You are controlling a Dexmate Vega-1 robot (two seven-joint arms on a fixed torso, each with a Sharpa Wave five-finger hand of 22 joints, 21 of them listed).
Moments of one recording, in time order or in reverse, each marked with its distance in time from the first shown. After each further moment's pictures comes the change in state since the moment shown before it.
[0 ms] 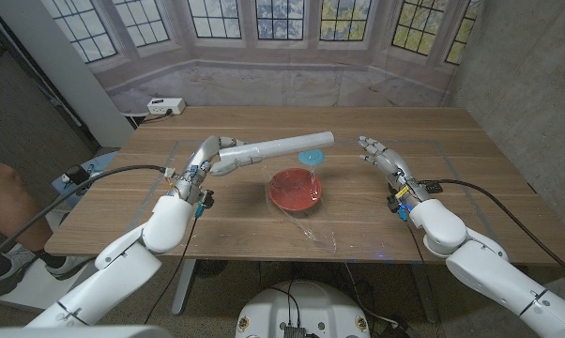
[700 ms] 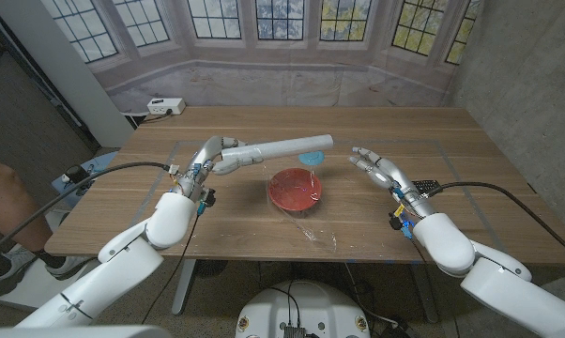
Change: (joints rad) left arm -0.026 0.036 0.027 0.003 -0.028 0.052 0.006; left_hand -0.002 0.002 0.000 0.000 -0.001 -0.002 -0.002 0.004 0.001 -0.004 -0.004 -0.007 0.000 -0.006 -0.005 -0.004 0.000 0.000 0.000 0.000 0.000; right arm -0.169 -0.137 0.034 -0.271 -0.275 -0.241 -0.093; right_hand 0.009 0.002 0.000 0.000 0.000 0.009 0.002 0.004 0.000 0.009 0.002 0.004 0.000 0.046 0.000 0.018 0.002 0.038 -0.013 0.008 0.000
